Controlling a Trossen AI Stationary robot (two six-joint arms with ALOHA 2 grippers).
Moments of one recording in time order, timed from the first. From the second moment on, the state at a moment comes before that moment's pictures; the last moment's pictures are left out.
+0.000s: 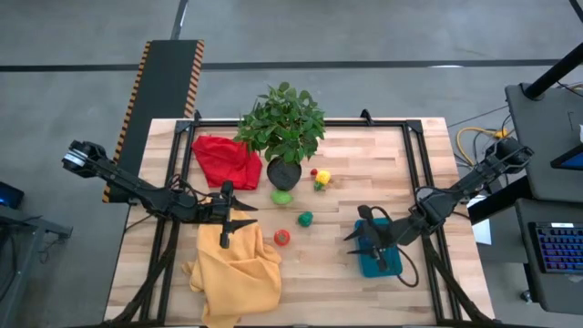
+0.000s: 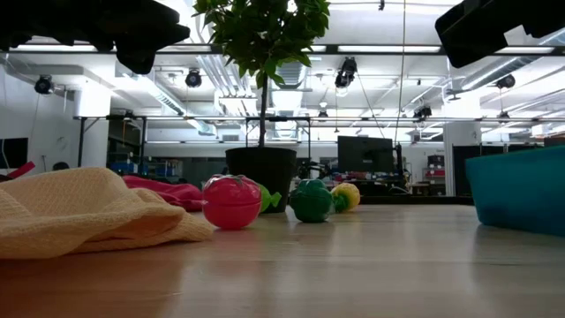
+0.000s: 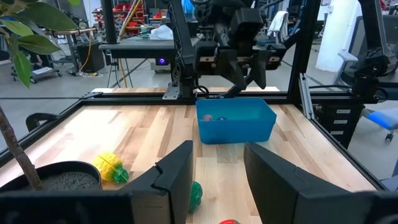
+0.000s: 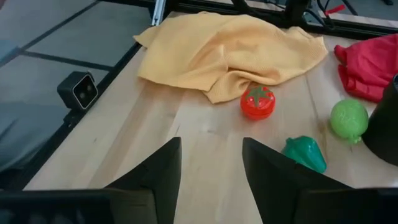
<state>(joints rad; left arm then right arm) -0.41 0.94 0.33 0.56 -0.42 -0.05 0.59 1.12 0.55 0.08 0.31 0.13</state>
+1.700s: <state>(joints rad) -0.41 0.94 0.33 0.56 -0.42 -0.05 0.22 1.45 0.91 -0.14 -0.01 -0.26</state>
